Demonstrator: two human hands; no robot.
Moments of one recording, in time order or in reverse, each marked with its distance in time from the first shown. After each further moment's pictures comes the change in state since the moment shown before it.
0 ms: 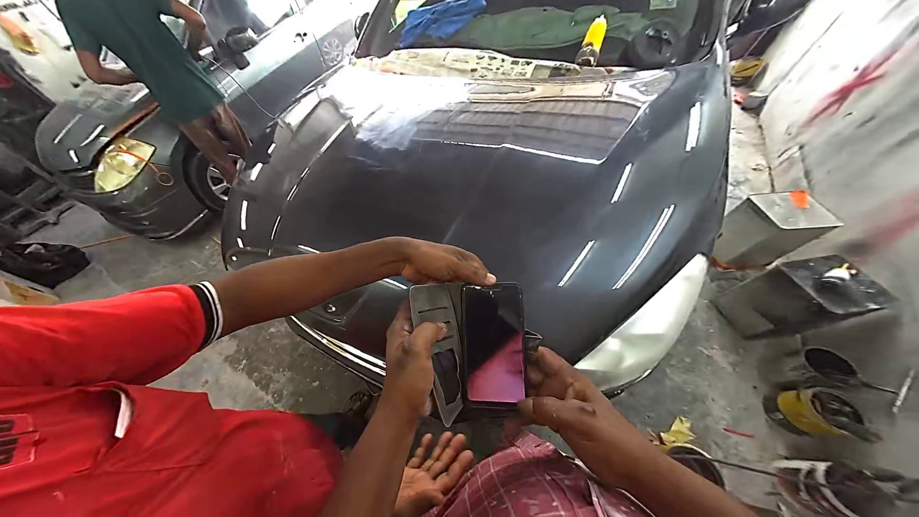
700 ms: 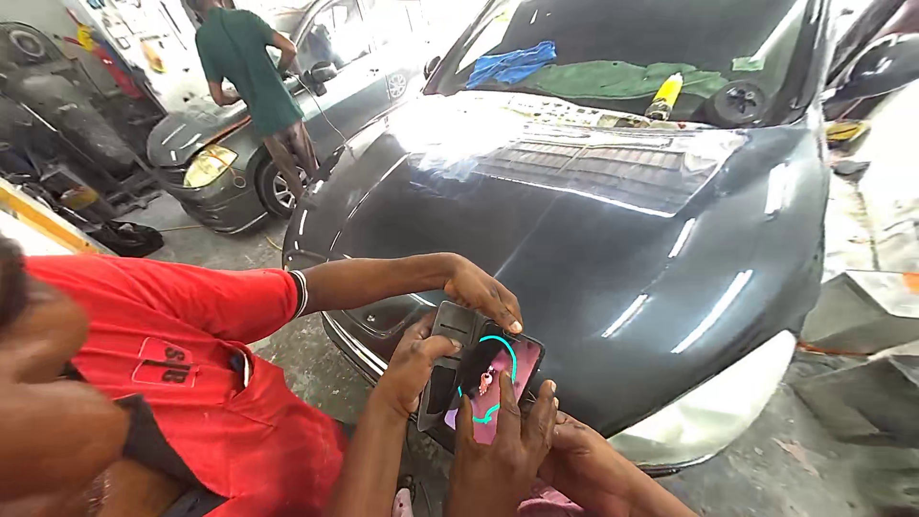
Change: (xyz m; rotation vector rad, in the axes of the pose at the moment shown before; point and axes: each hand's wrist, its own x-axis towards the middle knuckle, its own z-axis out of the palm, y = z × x) left_hand -0.031 -0.034 0.023 -0.881 0.482 0.286; right_hand 0.054 0.052 -0.001 0.426 -0.224 0.277
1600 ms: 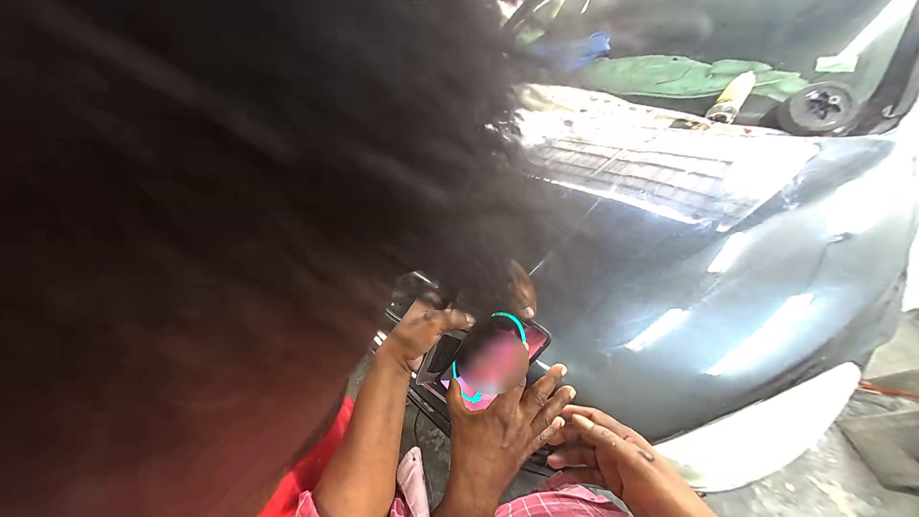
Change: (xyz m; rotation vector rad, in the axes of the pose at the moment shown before) left_hand -0.006 -0.047 -0.058 -0.760 -0.168 -0.366; right_hand -0.025 -0.019 0.037 -0.582 0.399 0.022
